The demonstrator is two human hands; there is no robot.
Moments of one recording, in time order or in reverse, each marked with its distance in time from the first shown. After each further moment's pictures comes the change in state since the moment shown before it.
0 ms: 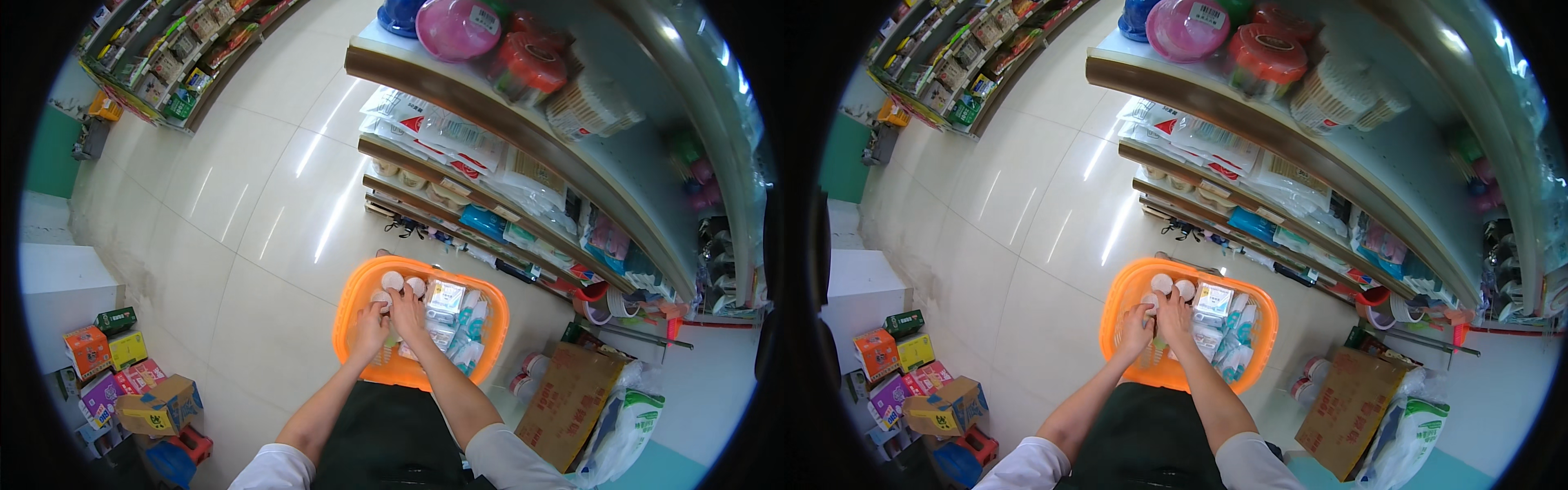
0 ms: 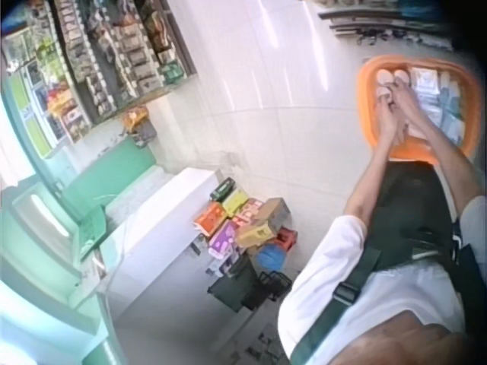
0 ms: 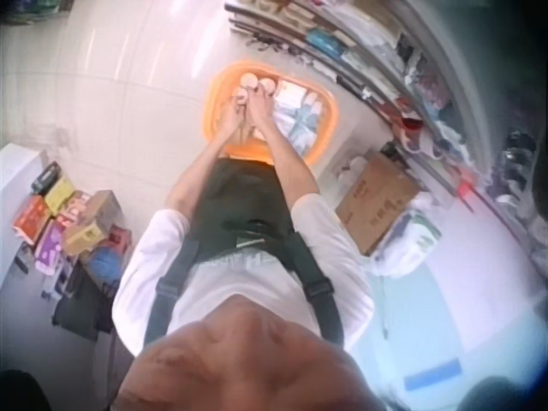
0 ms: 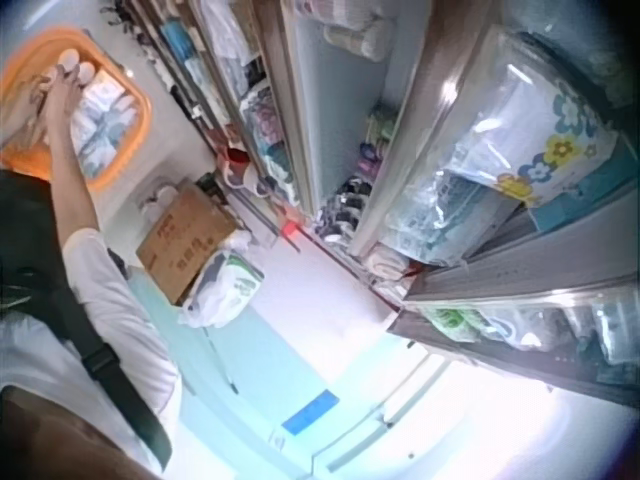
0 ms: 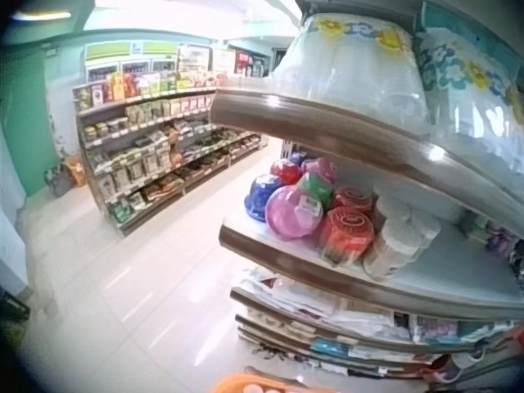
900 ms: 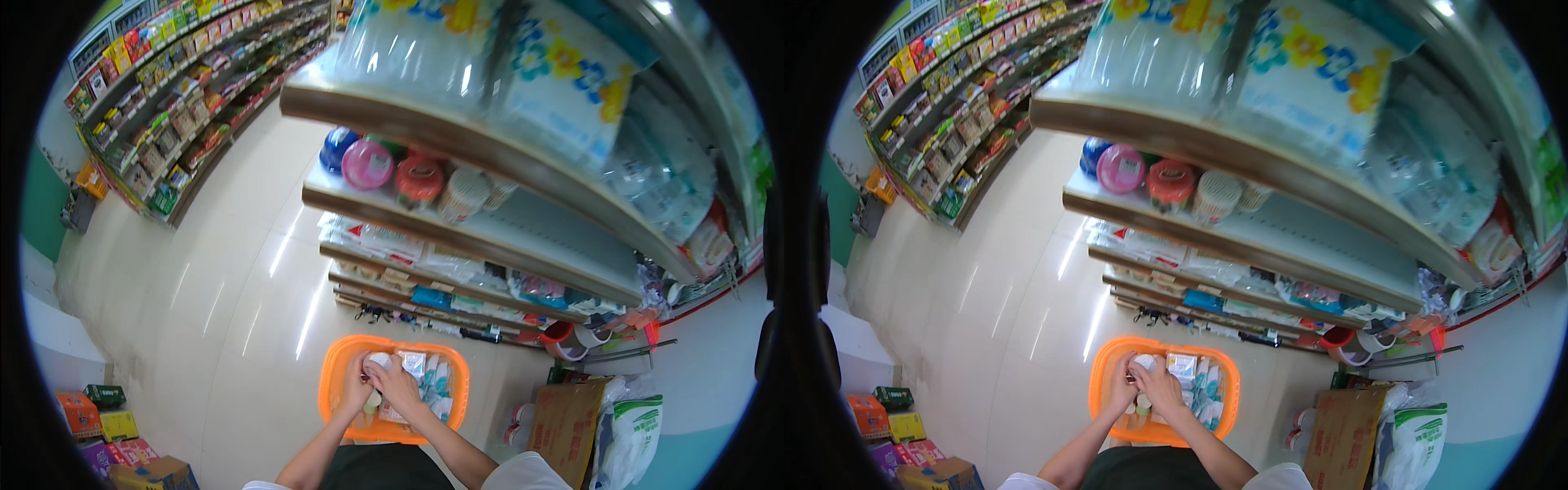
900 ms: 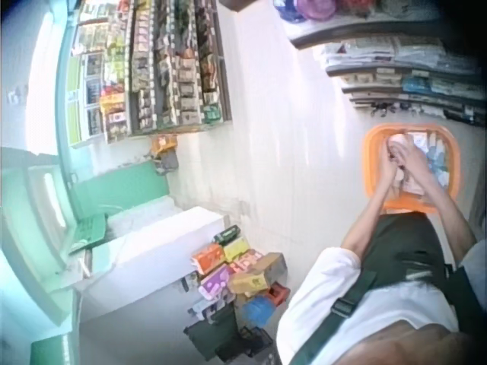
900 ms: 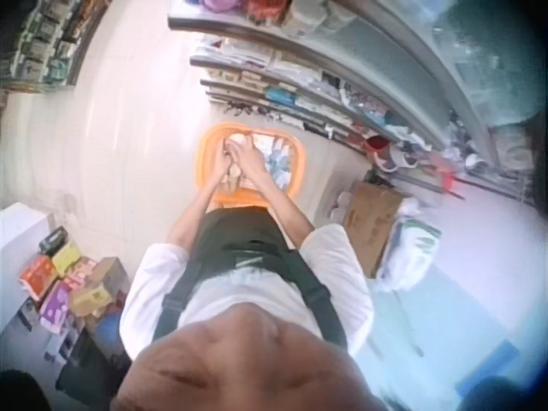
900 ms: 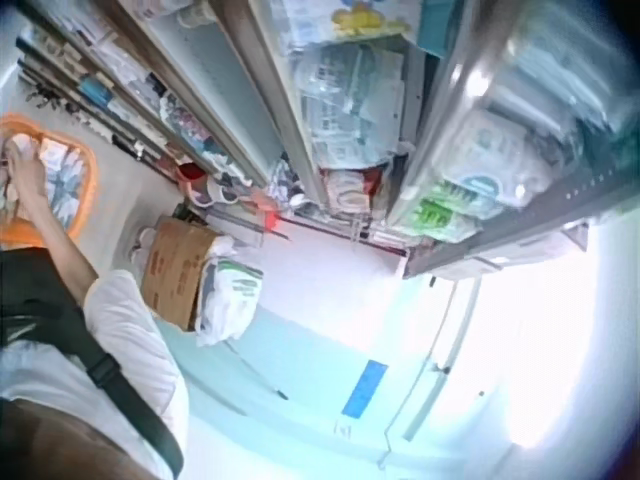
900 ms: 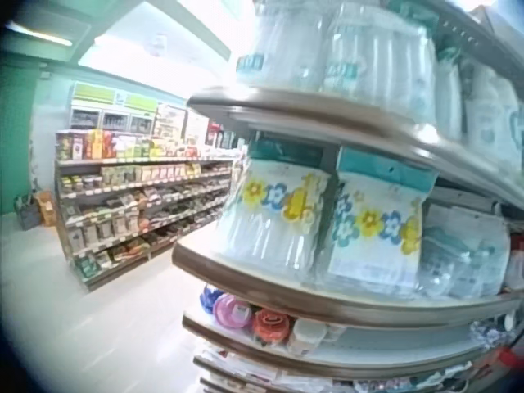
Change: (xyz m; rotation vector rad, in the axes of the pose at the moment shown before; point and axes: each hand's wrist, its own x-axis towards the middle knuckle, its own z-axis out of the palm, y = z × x) left_hand 0.011 0.070 -0.017 -0.445 -0.056 0.218; right_hand -0.047 -0.045 -0.177 0.074 0.000 -0.043
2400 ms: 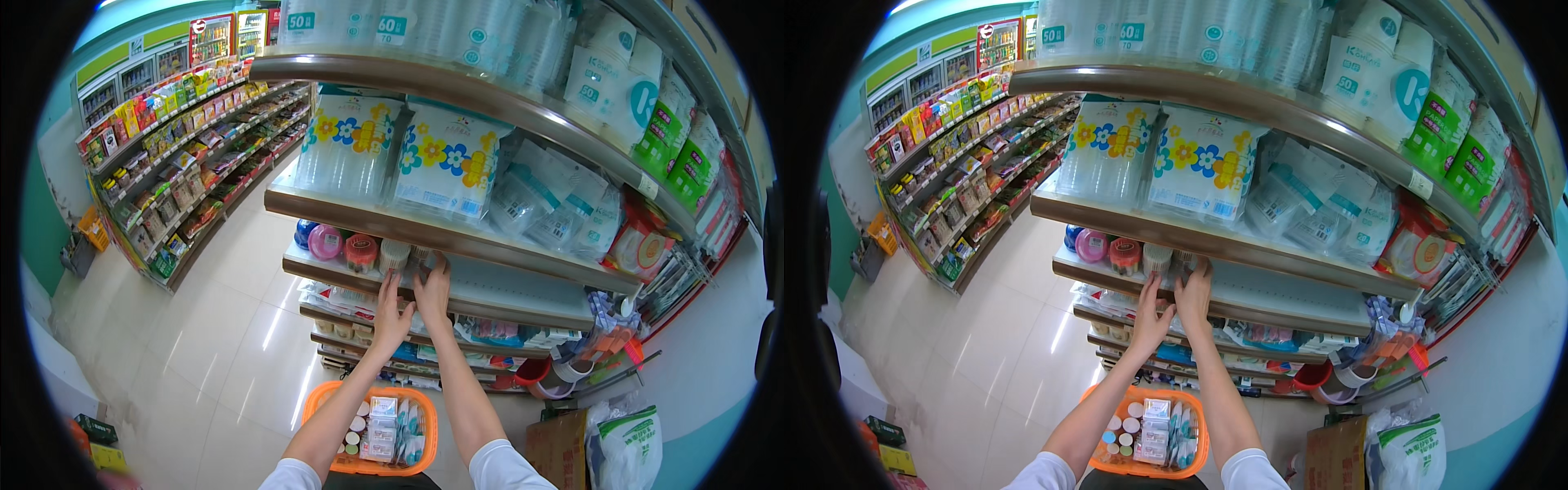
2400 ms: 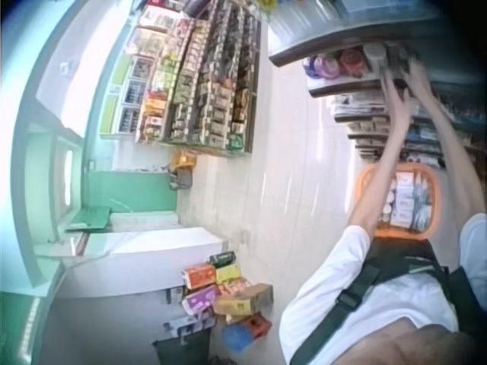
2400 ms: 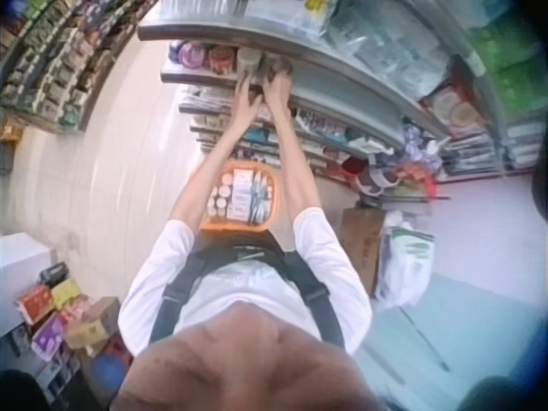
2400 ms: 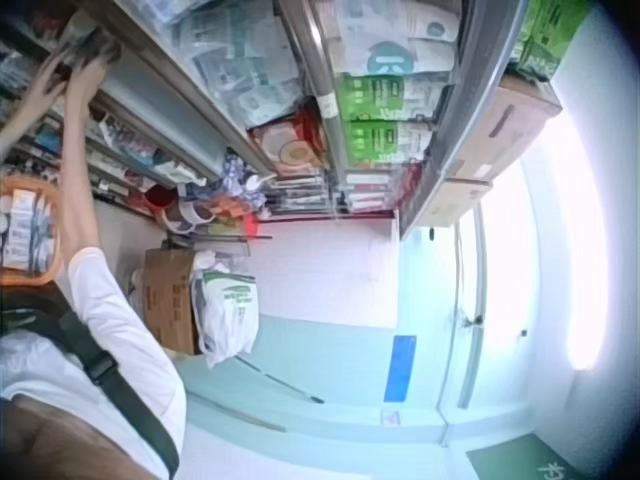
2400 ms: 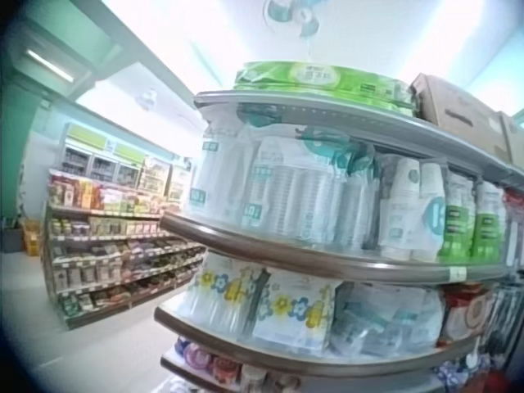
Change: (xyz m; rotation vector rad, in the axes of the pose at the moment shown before) left_hand 0.138 0.328 0.115 0.086 0.033 0.553; right_hand 0.126 0.038 -0.311 0.336 1.052 -0.165
